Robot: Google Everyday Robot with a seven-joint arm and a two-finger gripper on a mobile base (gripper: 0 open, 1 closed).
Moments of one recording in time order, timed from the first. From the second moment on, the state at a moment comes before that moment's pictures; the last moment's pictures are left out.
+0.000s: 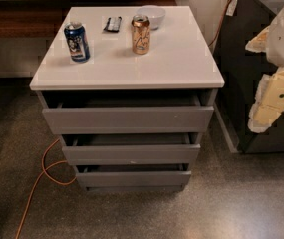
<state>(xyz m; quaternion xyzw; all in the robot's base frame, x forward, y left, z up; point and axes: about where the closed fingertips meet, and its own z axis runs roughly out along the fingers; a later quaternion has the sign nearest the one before) 0.438 -0.217 0.977 -0.60 0.78 -0.04 0.16</state>
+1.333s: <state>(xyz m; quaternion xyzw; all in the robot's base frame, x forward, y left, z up) 0.480 -0.141 0.919 -0.67 0.71 0.07 0.22</state>
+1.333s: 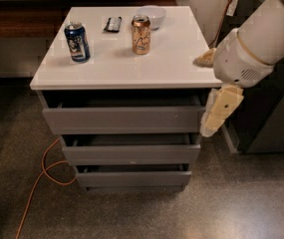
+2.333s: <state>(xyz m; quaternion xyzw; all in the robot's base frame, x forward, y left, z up) 0.495 -0.072 0.850 -0.72 0.66 0.09 0.19</state>
